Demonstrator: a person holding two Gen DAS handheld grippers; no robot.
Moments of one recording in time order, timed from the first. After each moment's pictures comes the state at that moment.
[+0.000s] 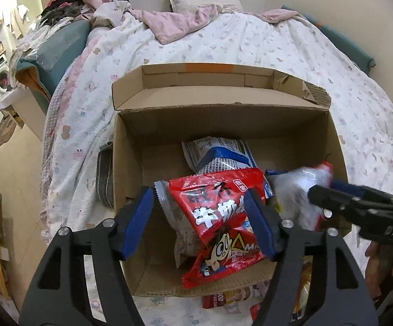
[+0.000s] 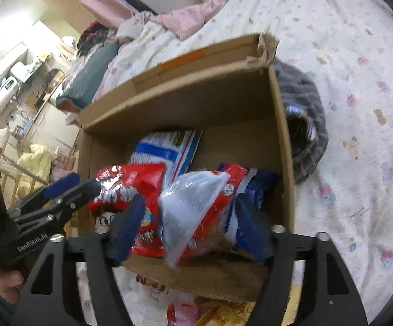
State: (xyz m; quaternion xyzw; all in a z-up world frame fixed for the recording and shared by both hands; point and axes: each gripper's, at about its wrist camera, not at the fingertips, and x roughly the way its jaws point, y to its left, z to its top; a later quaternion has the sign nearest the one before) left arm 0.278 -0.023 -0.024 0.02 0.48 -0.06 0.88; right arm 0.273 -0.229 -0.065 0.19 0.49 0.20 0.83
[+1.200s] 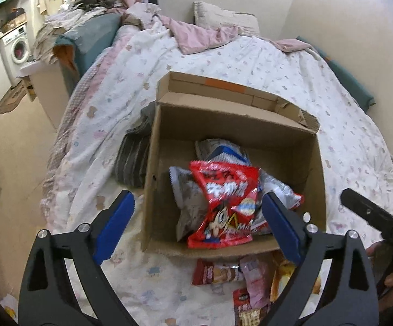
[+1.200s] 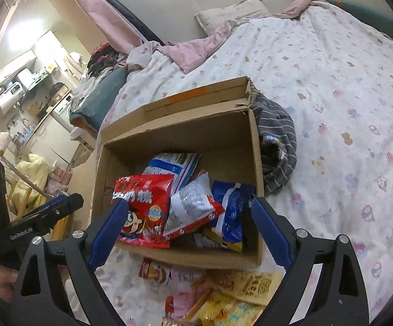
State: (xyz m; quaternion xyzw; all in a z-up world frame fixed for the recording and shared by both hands) left arm 0.224 0.014 0.006 -0.07 0.45 -0.03 0.89; right arm 0.221 -0.250 -0.019 0.17 0.42 0.18 0.87
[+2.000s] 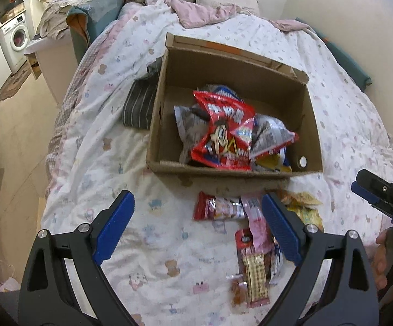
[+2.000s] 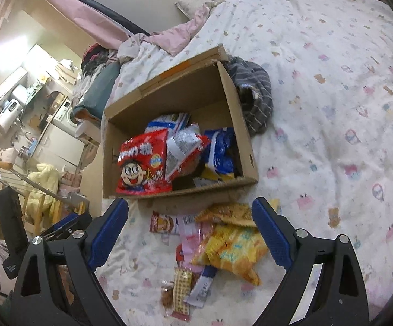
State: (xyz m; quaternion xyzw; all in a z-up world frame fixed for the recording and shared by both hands) left arm 0.147 0.011 -0.015 -0.07 0.49 -0.04 0.87; right arm 0.148 -0.279 -0.034 0.23 0.47 0.17 0.83
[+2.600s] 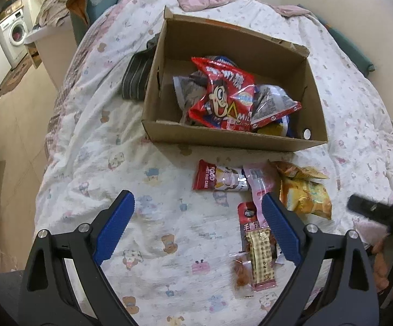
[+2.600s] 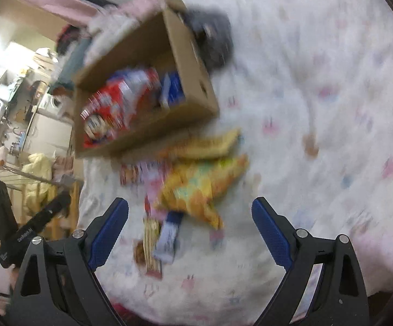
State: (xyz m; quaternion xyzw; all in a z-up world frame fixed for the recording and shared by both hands) left arm 0.126 0.003 -0.039 -0.06 0.53 -0.03 0.85; right arm 0.117 -0.308 -0.099 0.26 0.58 0.15 0.76
